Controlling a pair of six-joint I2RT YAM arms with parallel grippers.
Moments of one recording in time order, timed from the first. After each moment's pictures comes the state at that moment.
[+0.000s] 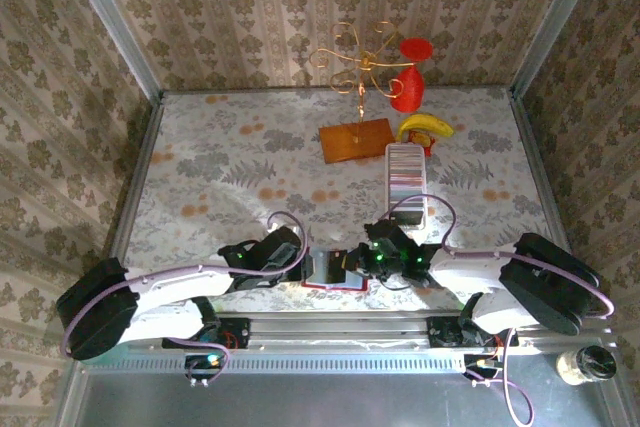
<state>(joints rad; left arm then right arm) -1.04 1.15 0.42 -0.22 0.00 -0.93 0.87 1.38 0.39 0.22 -0.25 1.19</state>
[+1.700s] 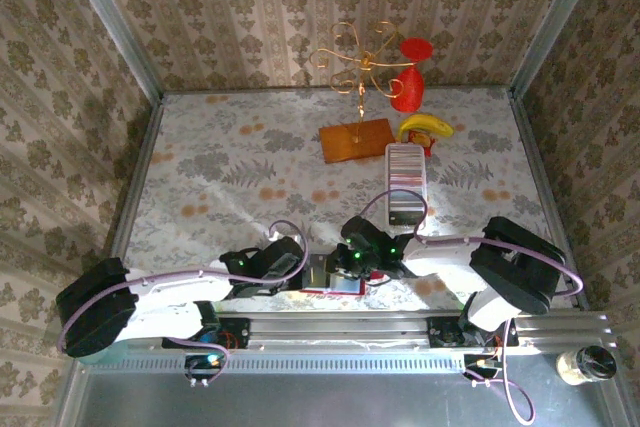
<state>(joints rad) -1.12 1.14 0.38 -0.21 0.00 -1.00 0.95 1.56 0.59 0.08 -0.27 1.21</state>
